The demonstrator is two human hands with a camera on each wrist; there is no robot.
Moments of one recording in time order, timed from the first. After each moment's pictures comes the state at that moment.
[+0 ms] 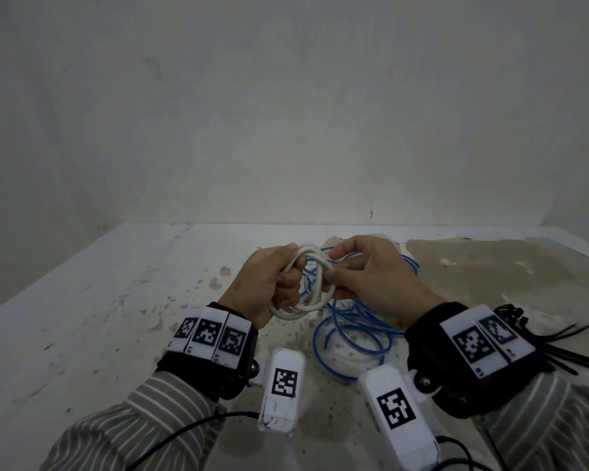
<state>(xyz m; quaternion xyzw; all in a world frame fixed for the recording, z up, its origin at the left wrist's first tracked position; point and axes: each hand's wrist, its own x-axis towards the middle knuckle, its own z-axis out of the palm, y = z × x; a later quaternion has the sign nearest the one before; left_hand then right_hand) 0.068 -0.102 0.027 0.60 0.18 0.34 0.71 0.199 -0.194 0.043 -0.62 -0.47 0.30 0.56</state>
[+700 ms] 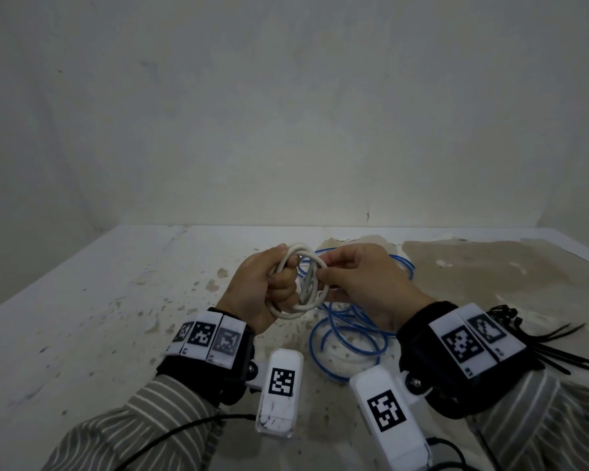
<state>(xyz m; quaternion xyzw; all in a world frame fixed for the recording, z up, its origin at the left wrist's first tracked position) 0.069 -0.101 0.022 0.51 0.14 0.33 0.78 0.194 -0.193 0.044 -0.59 -0.45 0.35 0.57</state>
